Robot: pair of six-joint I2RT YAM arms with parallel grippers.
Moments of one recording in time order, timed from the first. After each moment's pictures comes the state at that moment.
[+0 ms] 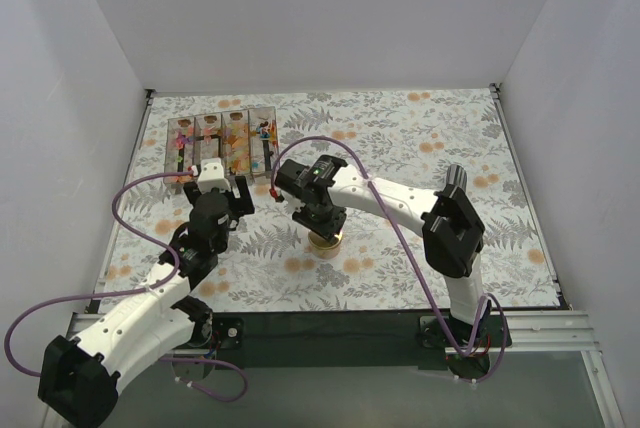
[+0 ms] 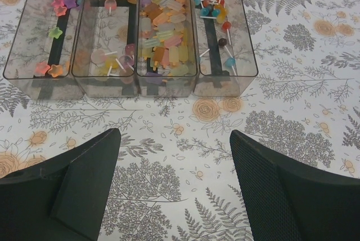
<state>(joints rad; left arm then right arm) -0.52 0.79 0.45 0.03 -0.56 -0.25 1.05 1.97 1.71 -1.20 0.04 0.02</state>
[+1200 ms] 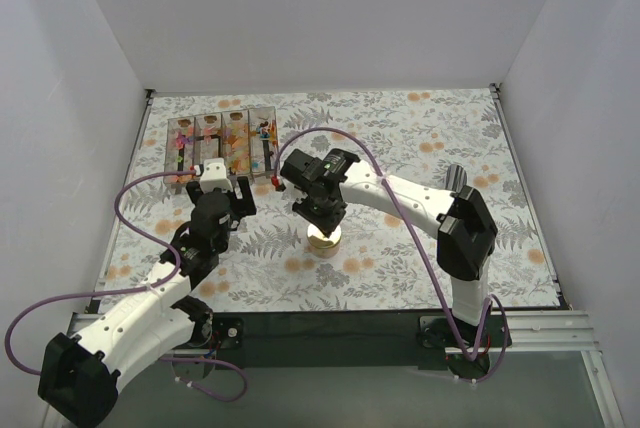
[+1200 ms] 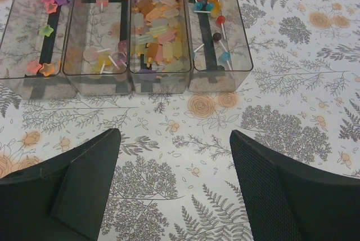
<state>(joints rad) -0.53 0.80 0.45 0.03 -0.54 -0.25 1.02 1.90 1.70 -1.16 -0.01 0.05</state>
